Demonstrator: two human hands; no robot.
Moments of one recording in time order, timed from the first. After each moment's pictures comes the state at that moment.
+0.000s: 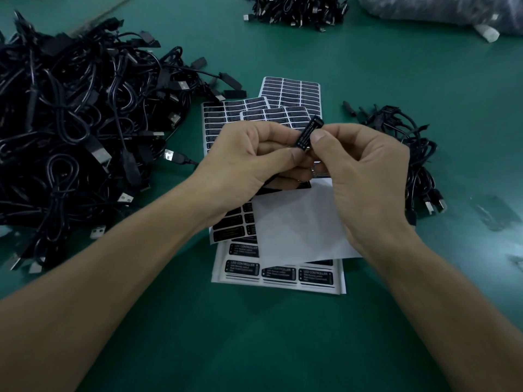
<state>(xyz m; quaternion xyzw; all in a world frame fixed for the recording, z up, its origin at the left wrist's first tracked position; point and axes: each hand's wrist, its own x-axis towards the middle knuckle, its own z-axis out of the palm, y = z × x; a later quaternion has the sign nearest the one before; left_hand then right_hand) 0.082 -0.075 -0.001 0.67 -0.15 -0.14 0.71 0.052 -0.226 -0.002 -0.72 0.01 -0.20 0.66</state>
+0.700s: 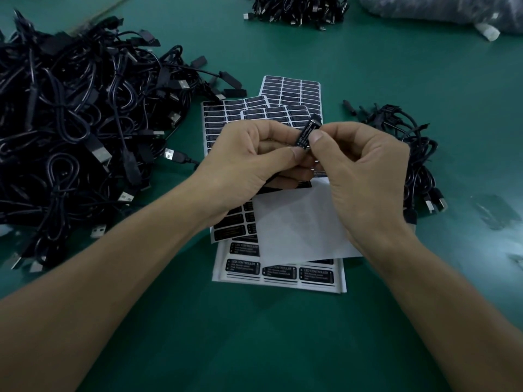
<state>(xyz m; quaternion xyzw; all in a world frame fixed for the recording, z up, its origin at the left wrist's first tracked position) 0.081 -0.076 0.000 0.66 -0.14 -0.14 0.72 0.054 -0.226 -0.005 -0.74 0.00 -0.22 0.63</state>
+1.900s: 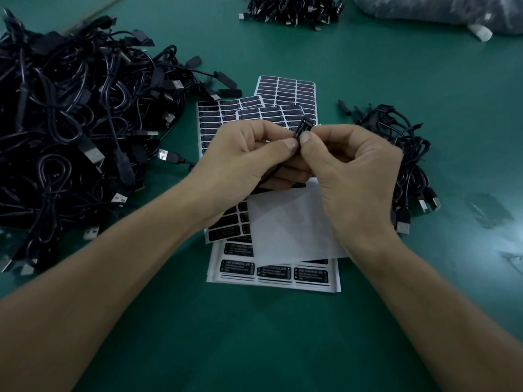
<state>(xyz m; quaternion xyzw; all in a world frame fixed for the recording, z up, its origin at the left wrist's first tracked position) 0.077 -0.077 0.003 0.66 -0.14 -0.14 0.72 0.052 -0.222 -0.008 -0.73 0.00 -0.25 0.63</state>
